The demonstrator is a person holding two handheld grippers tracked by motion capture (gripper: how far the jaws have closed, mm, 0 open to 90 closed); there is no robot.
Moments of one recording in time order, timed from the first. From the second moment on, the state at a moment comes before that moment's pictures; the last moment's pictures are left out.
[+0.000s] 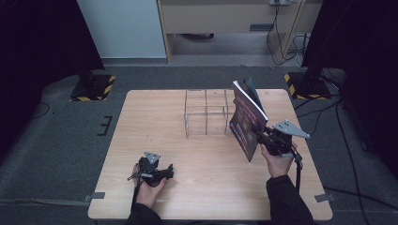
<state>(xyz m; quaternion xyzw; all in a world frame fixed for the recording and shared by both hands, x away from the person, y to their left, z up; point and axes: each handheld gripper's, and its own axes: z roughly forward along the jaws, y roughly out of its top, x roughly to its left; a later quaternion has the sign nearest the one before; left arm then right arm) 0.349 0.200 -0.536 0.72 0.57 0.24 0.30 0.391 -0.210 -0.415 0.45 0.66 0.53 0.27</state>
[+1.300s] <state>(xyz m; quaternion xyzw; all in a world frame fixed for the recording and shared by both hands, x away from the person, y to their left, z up) 0.350 0.200 -0.536 0.72 0.57 0.24 0.30 0.452 -0.184 -0.405 0.50 0.61 0.51 0.35</state>
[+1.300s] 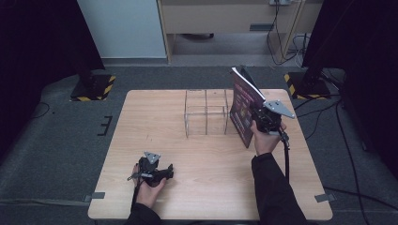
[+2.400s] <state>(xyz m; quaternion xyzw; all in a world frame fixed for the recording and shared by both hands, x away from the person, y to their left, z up) 0.350 0.200 -0.536 0.72 0.57 0.24 0.30 0.457 -0.185 -0.417 0.50 0.60 0.51 0.36</state>
